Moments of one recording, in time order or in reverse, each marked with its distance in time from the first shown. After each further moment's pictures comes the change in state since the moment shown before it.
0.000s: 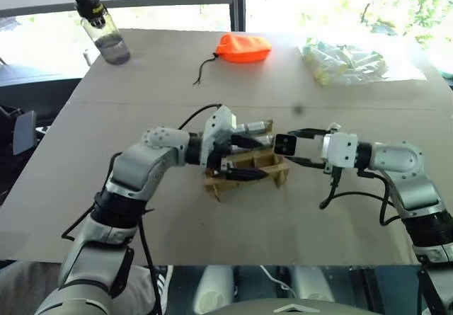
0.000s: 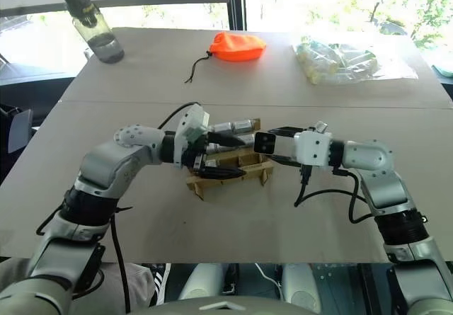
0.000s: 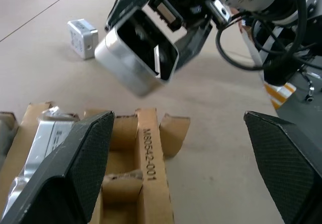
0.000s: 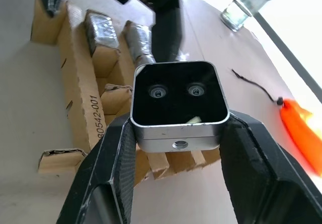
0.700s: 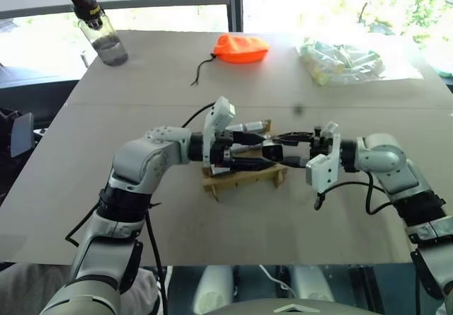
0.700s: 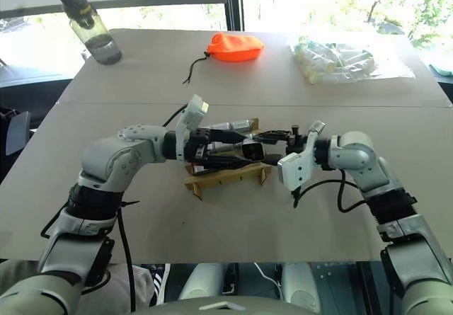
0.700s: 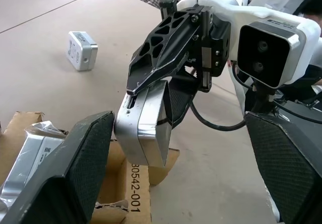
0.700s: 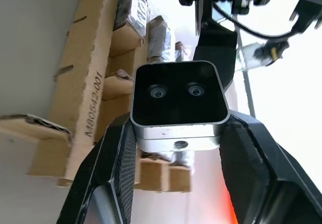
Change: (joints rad) left arm -0.001 -0.020 0.060 0.001 -0.092 0.139 0.048; right arm -0.132 0.002 0.068 0.260 -0.296 -0.573 -0.187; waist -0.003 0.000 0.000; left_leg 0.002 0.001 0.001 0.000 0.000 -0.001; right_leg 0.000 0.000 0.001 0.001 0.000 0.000
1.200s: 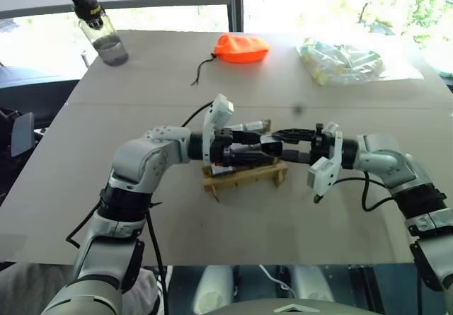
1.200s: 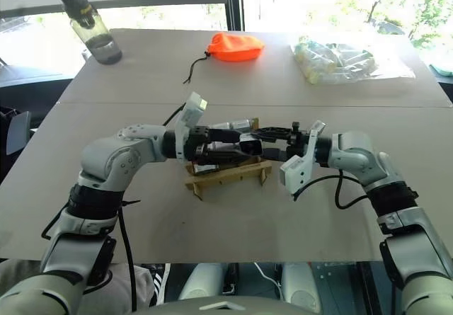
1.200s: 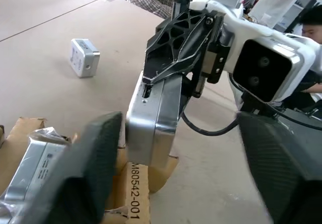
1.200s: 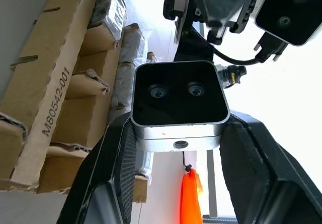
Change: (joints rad) left arm -0.001 -0.008 0.027 0.004 -0.017 0.012 0.020; right arm -0.041 -0.011 0.012 0.113 -0.119 -0.207 -0.222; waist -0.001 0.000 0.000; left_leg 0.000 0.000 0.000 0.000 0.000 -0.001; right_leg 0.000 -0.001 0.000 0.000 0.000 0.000
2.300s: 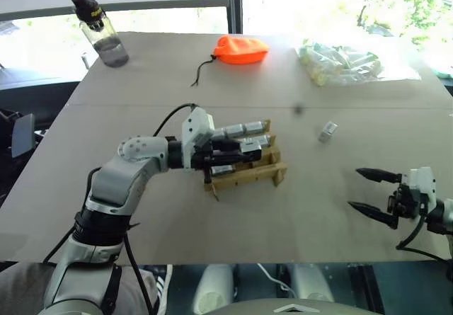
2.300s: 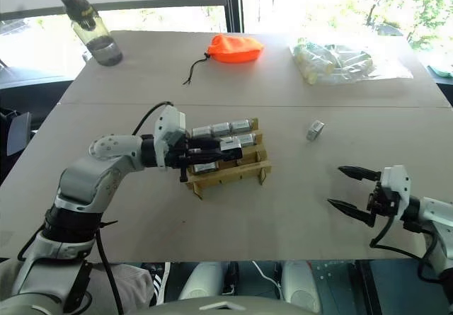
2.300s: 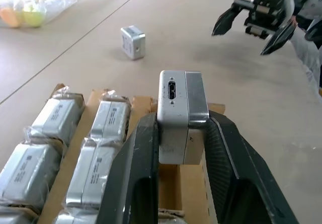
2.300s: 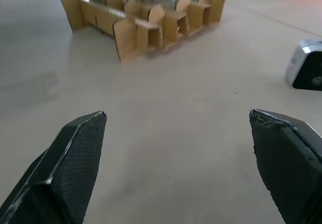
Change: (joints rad) left arm 0.191 0.109 0.014 -0.069 0.224 -0.391 0.001; right arm 0.639 -0.162 -0.381 -0.004 1.113 0.827 0.726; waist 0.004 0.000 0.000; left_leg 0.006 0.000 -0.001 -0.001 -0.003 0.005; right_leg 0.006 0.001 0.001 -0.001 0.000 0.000
